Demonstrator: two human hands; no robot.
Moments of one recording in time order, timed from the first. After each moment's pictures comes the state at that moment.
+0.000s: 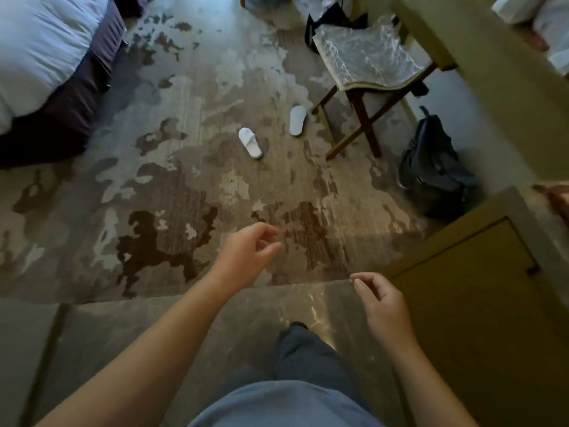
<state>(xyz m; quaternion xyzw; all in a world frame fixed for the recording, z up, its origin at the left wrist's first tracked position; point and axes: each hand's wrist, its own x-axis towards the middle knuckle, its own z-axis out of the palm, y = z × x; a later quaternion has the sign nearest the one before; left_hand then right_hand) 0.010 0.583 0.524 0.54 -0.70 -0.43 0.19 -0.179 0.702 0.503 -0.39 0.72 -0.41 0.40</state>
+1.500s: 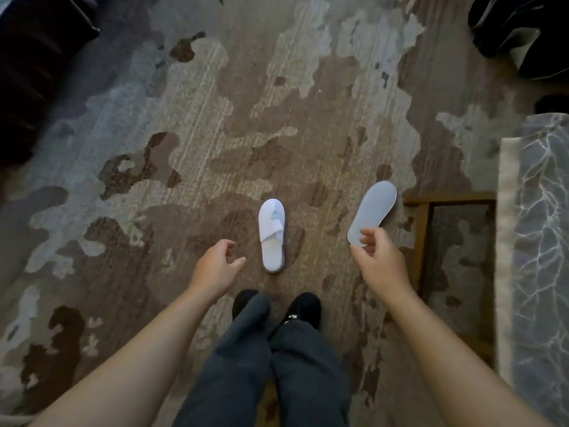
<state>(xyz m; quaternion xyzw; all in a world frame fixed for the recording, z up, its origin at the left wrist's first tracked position) -0.079 -0.371 0.224 0.80 -0.39 -0.44 0.04 -0.324 -0.417 0.257 -0.51 0.71 -0.13 0.47</state>
